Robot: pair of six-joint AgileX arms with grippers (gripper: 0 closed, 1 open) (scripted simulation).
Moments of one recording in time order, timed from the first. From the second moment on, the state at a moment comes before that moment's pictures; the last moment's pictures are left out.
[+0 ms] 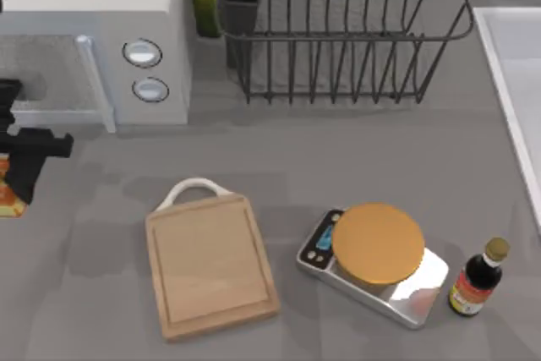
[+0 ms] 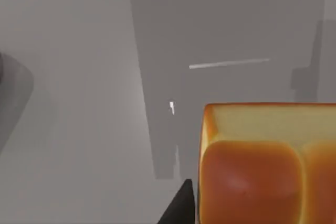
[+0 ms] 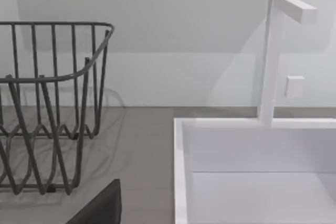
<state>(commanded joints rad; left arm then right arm) -0.02 1.79 1.29 -1.16 0.00 0.09 0.00 0.00 0.00 0.00 0.00 0.00</state>
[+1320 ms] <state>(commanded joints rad) -0.52 1.94 1.33 -1.10 -0.02 -1.98 0.00 0.00 0.00 0.00 0.00 0.00</state>
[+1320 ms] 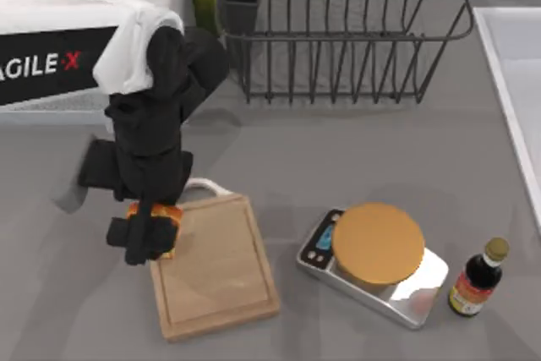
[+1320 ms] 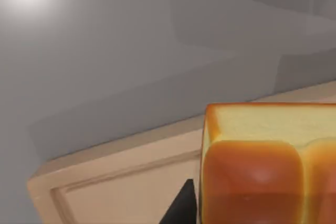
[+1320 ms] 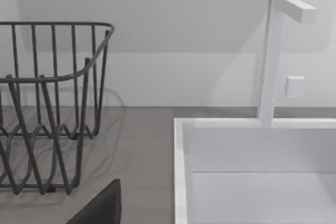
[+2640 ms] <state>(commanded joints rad) -0.61 1.94 1.34 -0.97 0.01 -2.16 0.00 0.00 0.00 0.00 0.00 0.00</state>
